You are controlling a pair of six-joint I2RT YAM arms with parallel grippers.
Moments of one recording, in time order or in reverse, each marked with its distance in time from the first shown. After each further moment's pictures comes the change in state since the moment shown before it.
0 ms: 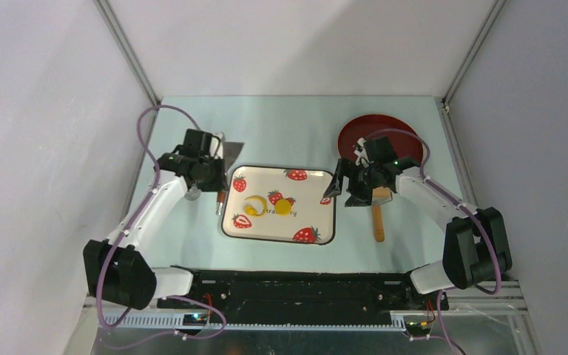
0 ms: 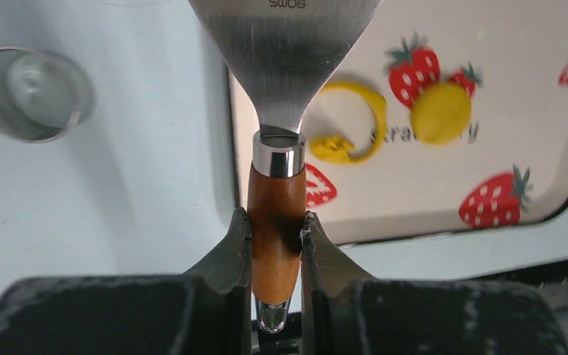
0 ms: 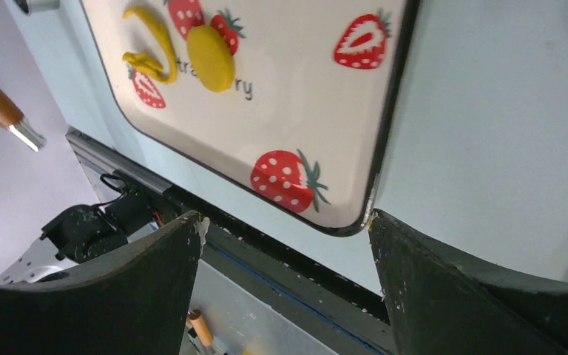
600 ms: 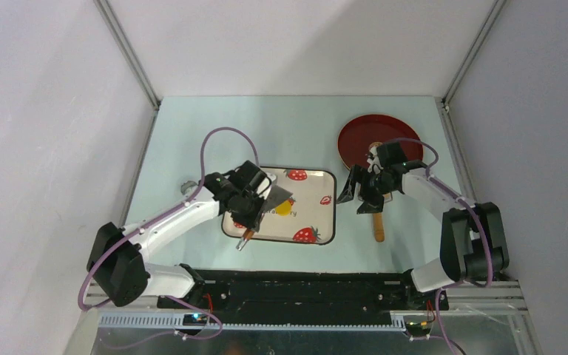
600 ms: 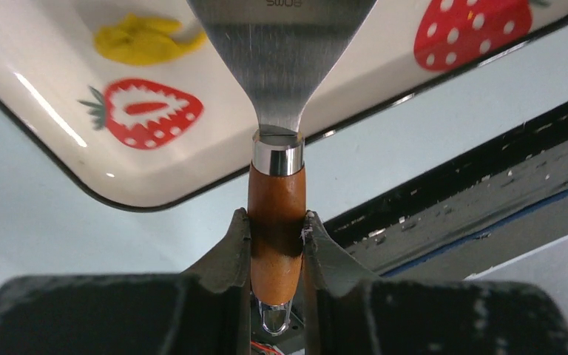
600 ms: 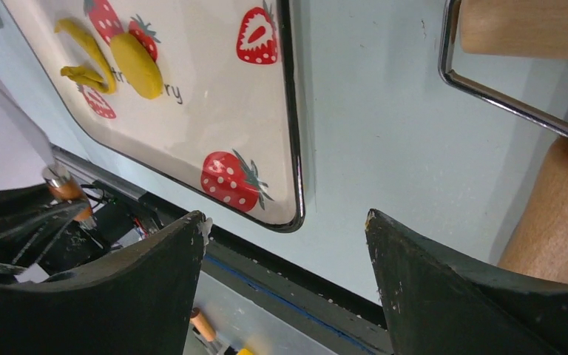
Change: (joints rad) left arm -0.497 0.023 -0.108 -0.053 -0.012 0.001; right arm -0.145 0.014 -0.086 -0.027 -0.016 -0.084
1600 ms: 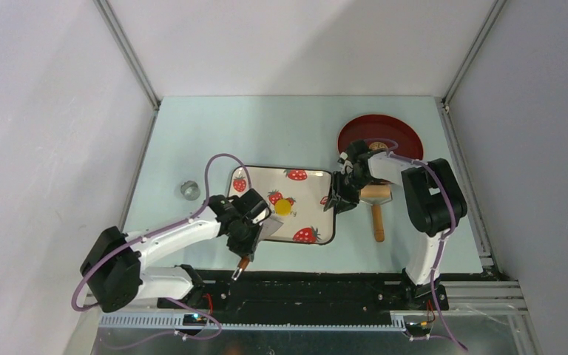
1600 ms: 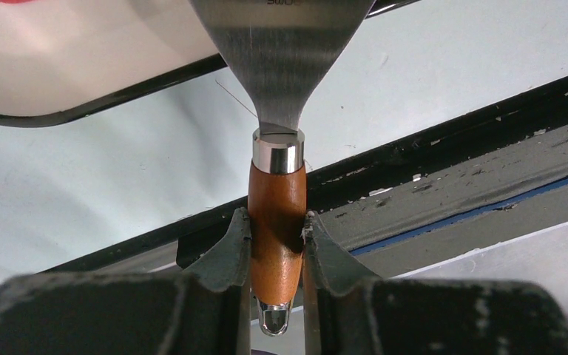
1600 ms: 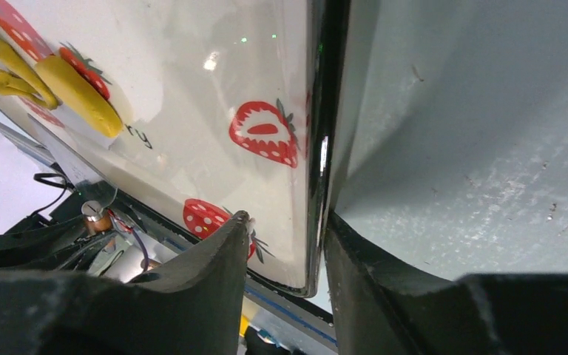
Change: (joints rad) left arm -0.126 -0.066 -0.243 -0.003 0.027 -0.253; right arm 0.132 0.431 0.224 -0.013 -0.037 -0.039
